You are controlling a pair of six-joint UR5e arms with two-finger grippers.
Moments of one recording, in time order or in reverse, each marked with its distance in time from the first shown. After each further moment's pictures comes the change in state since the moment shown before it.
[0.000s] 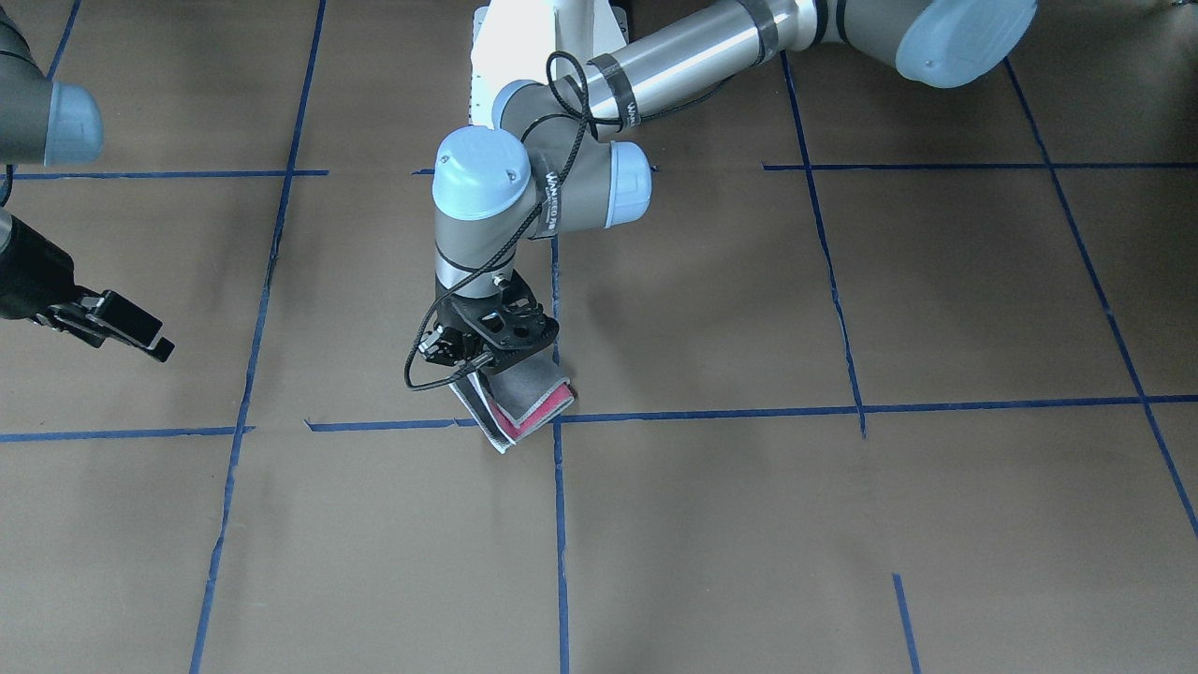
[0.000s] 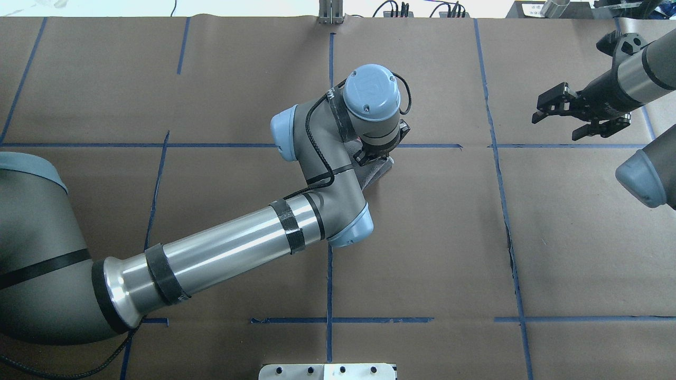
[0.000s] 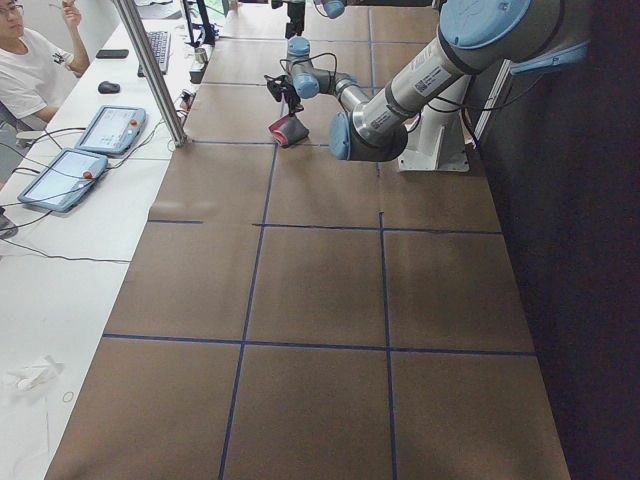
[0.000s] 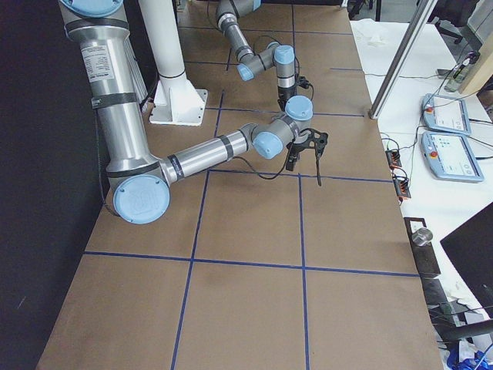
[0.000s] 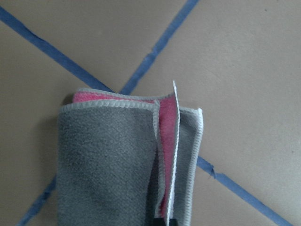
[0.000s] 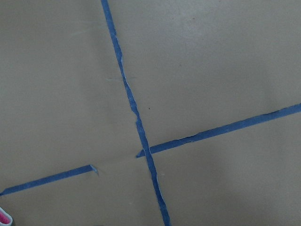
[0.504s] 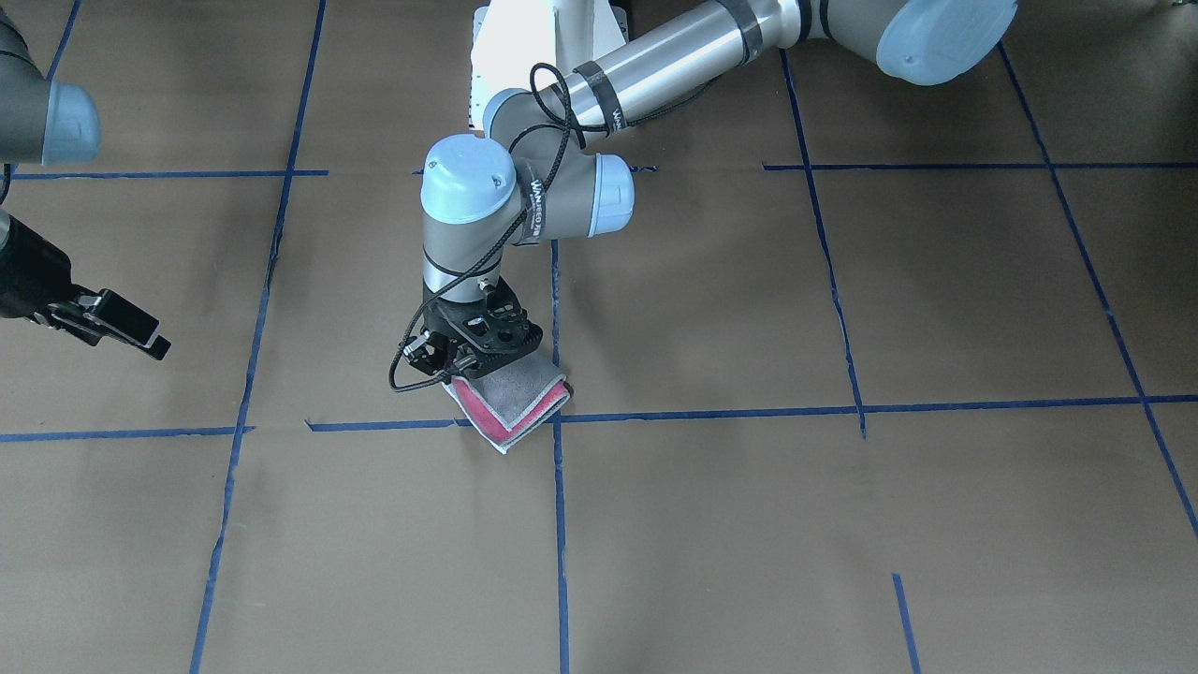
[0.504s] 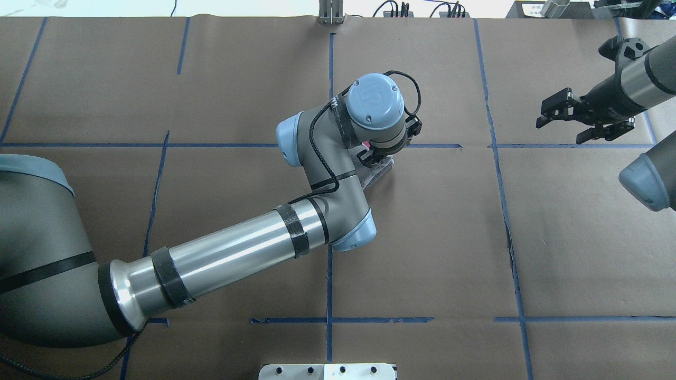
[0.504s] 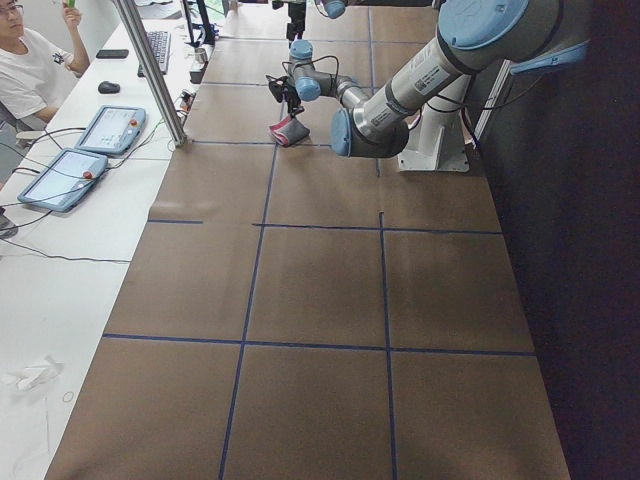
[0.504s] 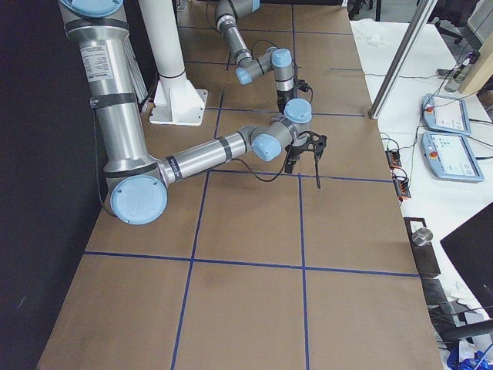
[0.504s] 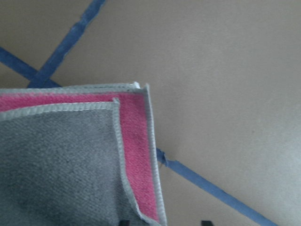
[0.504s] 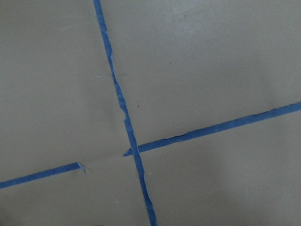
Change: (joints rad) left arm 0.002 -0.005 0.013 -0.086 0.029 0.020; right arm 0.006 -0.020 -0.005 0.001 0.001 -0.051
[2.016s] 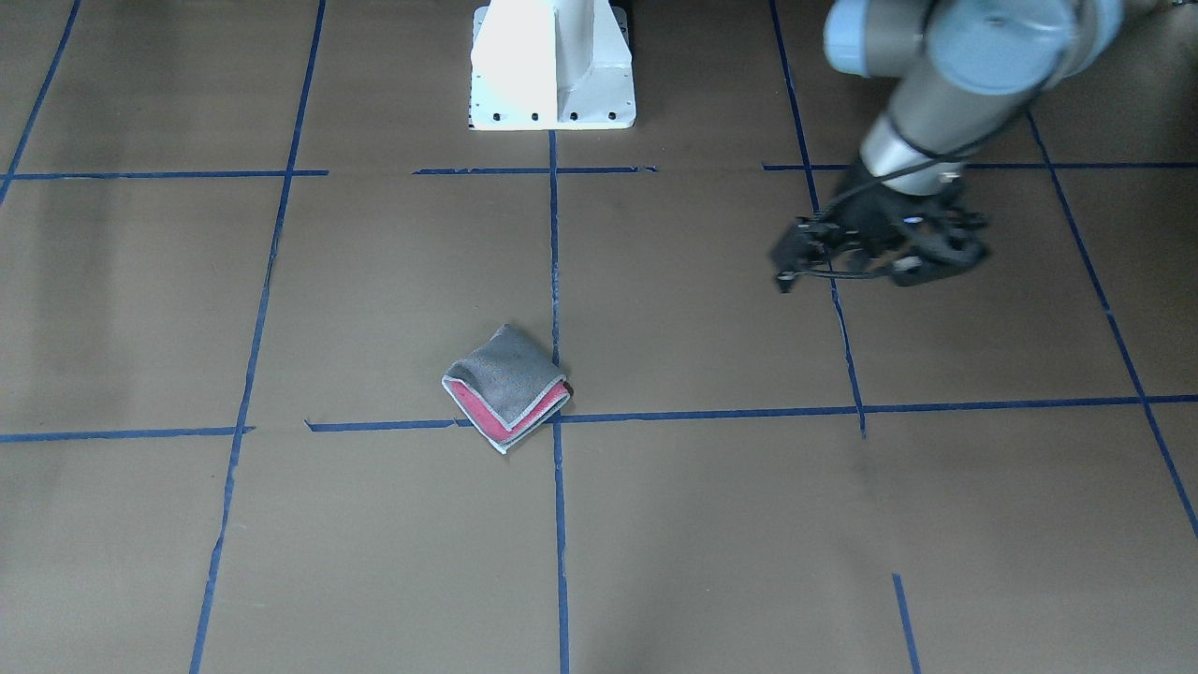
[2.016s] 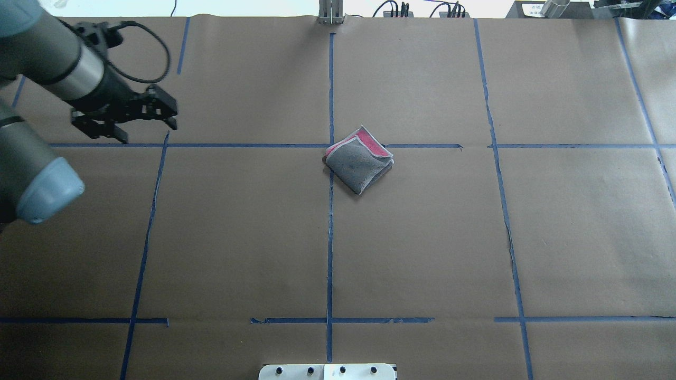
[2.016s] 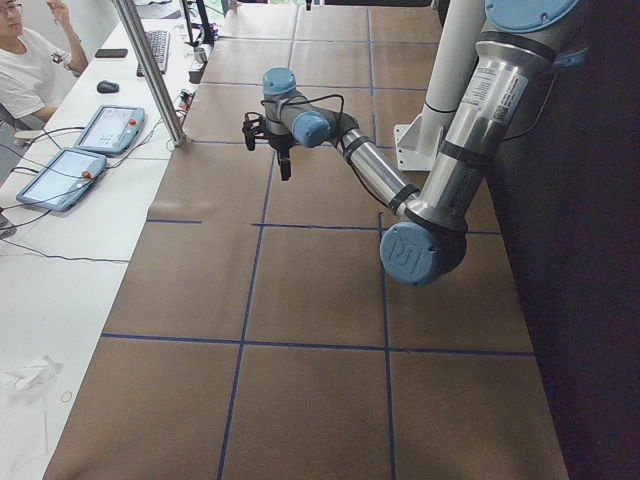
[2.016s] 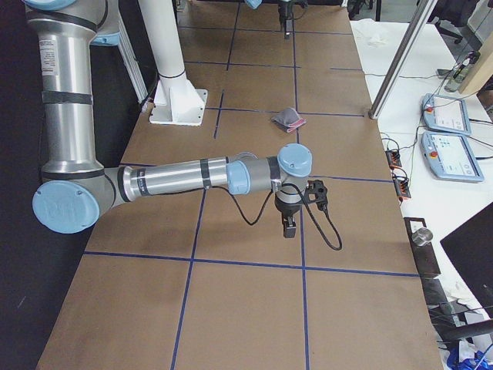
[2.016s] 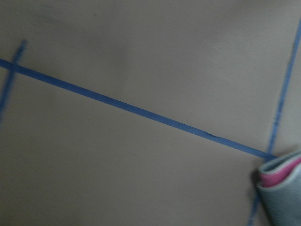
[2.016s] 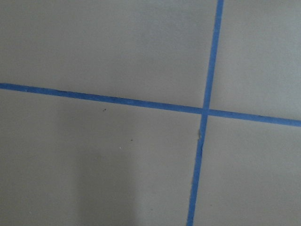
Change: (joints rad) left arm -0.512 0.913 -1.023 0.559 -0.463 0.867; right arm 0.390 -0.196 0.020 -0.361 0.016 -1.035
